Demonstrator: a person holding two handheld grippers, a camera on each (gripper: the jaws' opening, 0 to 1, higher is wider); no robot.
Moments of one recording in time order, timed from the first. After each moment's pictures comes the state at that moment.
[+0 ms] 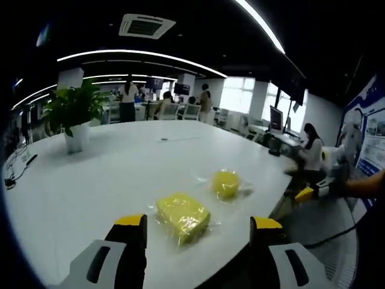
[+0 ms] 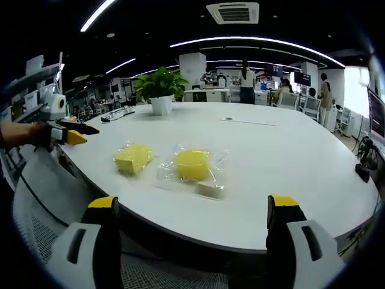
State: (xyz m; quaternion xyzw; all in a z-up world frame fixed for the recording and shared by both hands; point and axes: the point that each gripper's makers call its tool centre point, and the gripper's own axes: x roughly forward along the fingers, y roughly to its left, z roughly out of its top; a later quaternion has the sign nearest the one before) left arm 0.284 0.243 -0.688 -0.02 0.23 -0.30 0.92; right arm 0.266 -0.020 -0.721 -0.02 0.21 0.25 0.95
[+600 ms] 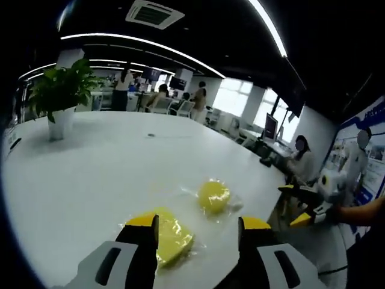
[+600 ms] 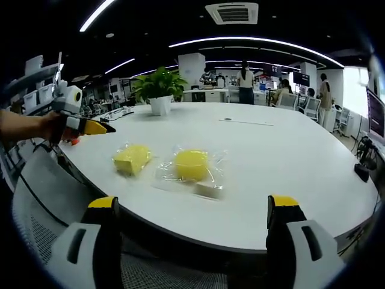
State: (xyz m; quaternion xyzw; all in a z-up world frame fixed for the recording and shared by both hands) left arm 0.323 0.196 -0.684 -0.09 0.25 -0.34 0.90; right arm 0.266 -0.021 -0.721 -0.02 0.21 0.24 0.95
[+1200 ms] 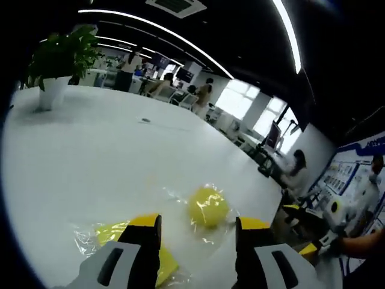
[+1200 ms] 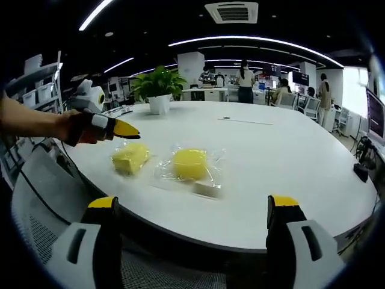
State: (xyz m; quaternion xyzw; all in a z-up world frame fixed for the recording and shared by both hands) left arm 0.368 0.155 -0.719 -0.17 0.29 -0.34 0.88; right arm 0.268 -0.022 -0.723 -0.03 0.21 0.24 0.95
